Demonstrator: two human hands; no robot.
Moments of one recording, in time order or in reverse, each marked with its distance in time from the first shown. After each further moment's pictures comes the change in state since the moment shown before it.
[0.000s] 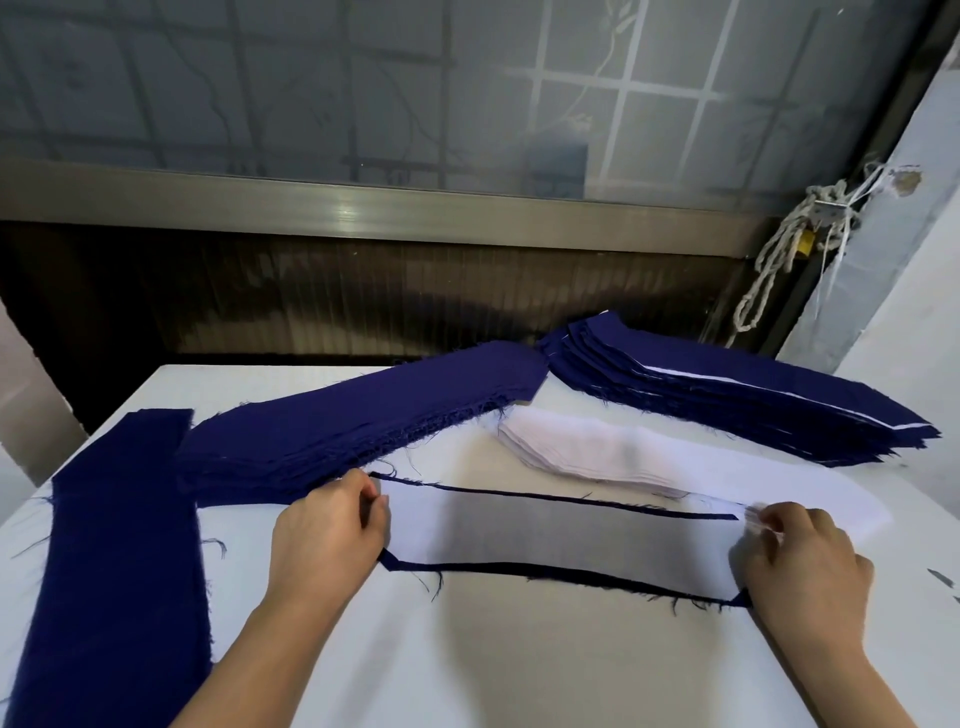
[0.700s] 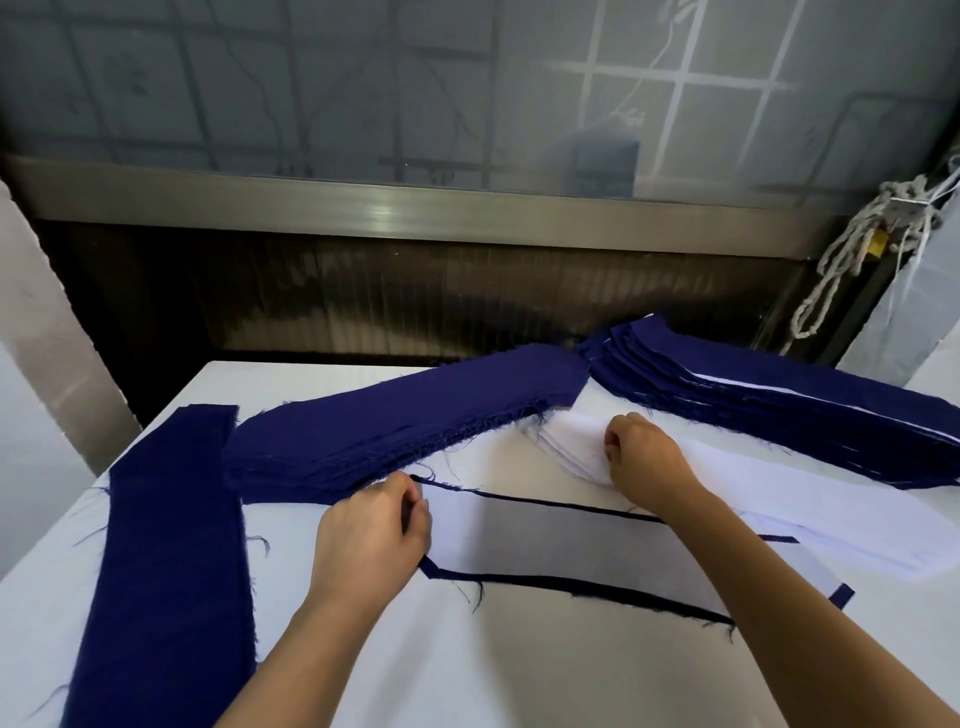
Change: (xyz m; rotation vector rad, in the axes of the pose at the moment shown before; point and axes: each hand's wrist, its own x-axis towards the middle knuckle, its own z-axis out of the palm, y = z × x) left_hand 0.002 0.000 -0.001 -0.027 -0.054 0.030; right_hand 0.060 -0.148 0.086 0.042 -0.504 -0.460
